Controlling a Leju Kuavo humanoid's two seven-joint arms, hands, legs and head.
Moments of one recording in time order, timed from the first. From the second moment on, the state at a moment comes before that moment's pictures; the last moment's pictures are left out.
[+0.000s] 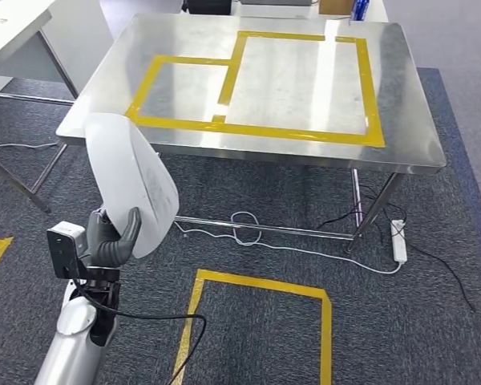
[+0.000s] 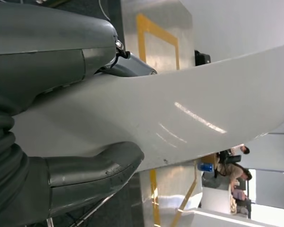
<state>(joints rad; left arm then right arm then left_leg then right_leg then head) -0.02 -0.11 -0.03 -1.60 -0.04 0.03 -0.36 0.01 0.10 -0.23 -0.18 0.67 -0.06 0.32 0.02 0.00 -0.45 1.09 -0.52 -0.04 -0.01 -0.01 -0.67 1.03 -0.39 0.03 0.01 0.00</state>
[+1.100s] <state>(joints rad) -0.12 -0.01 -0.09 -1.53 -0.57 0.11 -0.23 0.01 0.09 -0.24 -0.17 0.70 -0.04 0.31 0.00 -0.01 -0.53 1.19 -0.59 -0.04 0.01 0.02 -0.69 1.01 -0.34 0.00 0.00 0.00</state>
